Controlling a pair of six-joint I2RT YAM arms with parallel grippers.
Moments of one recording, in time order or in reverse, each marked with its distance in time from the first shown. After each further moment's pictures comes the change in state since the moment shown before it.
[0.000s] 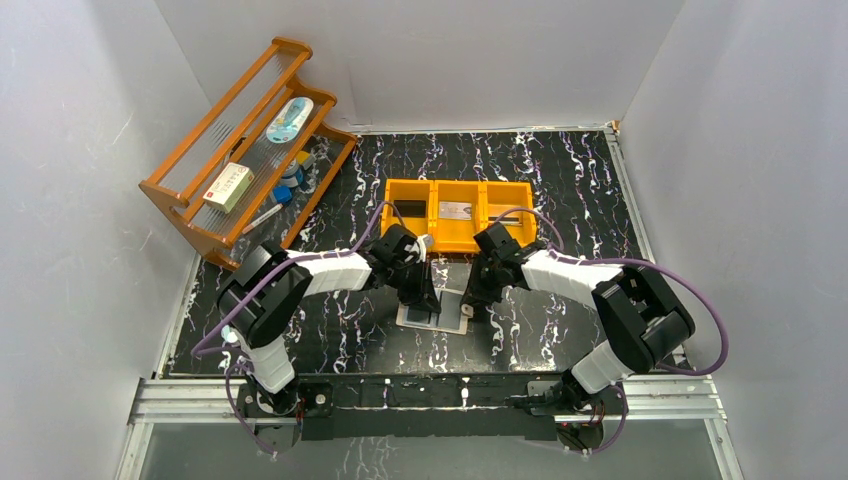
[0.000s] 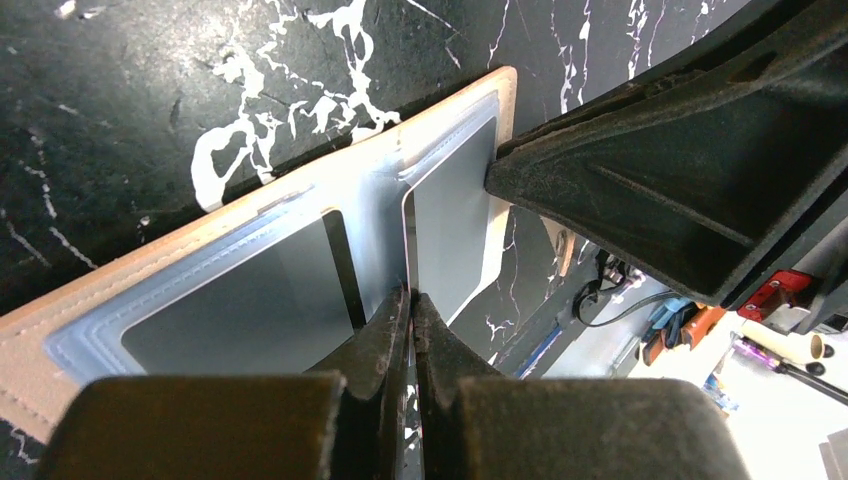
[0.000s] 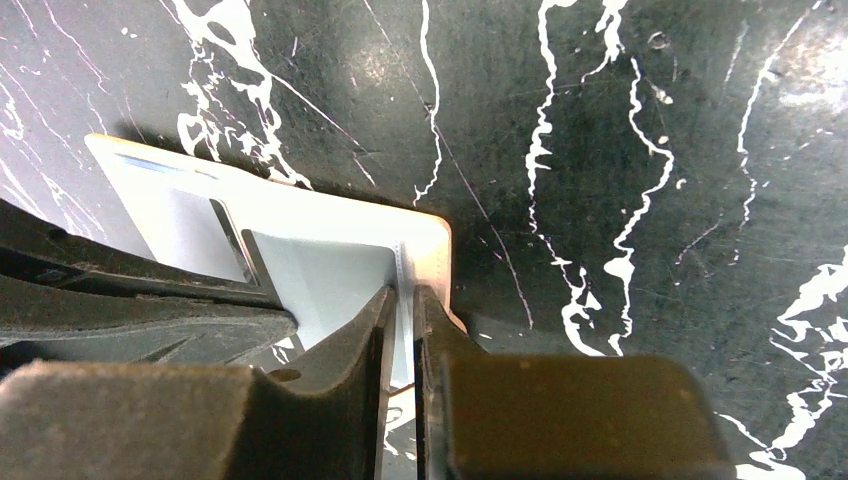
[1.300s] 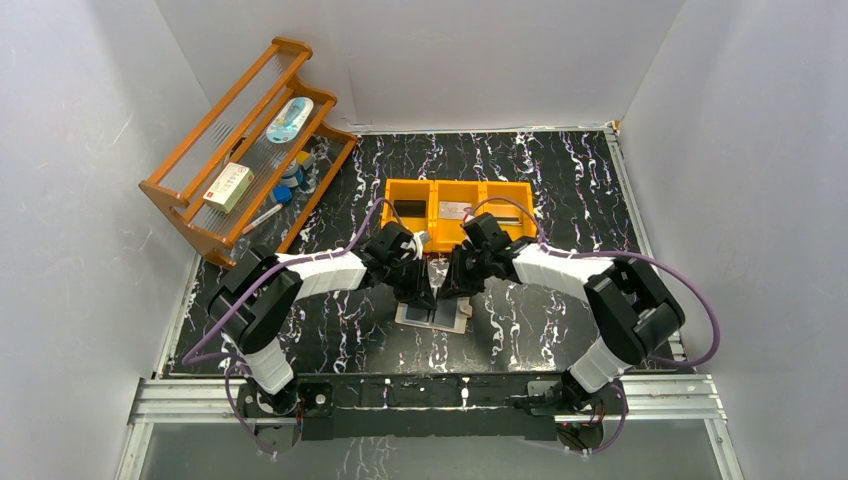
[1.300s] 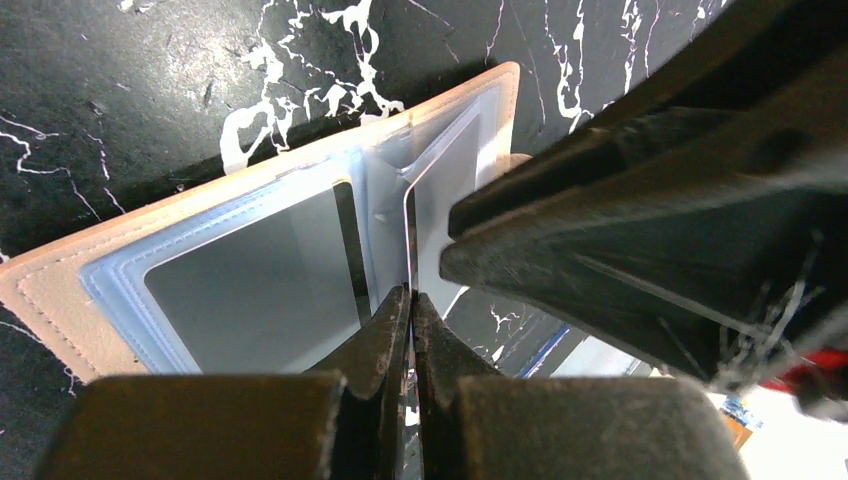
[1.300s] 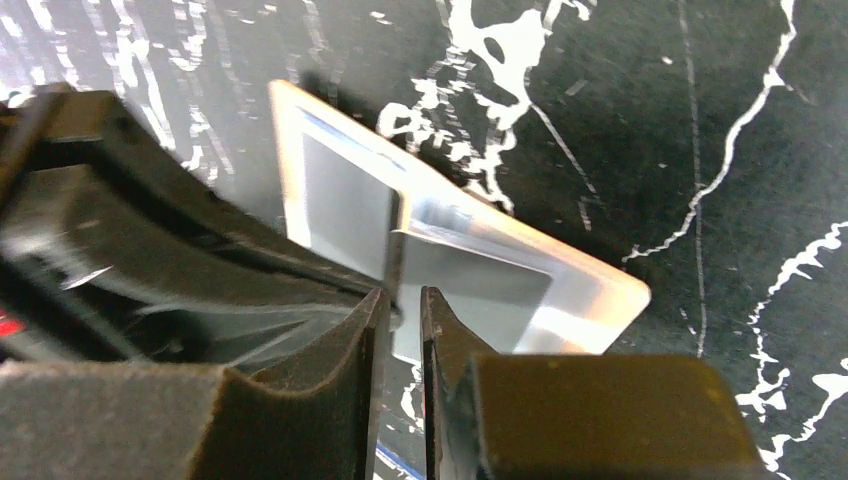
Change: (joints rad) left arm 0.016 -0.060 -0.003 -0.055 -0.040 0.035; right arm 0.024 0.031 0.080 0.116 -0.176 -0.074
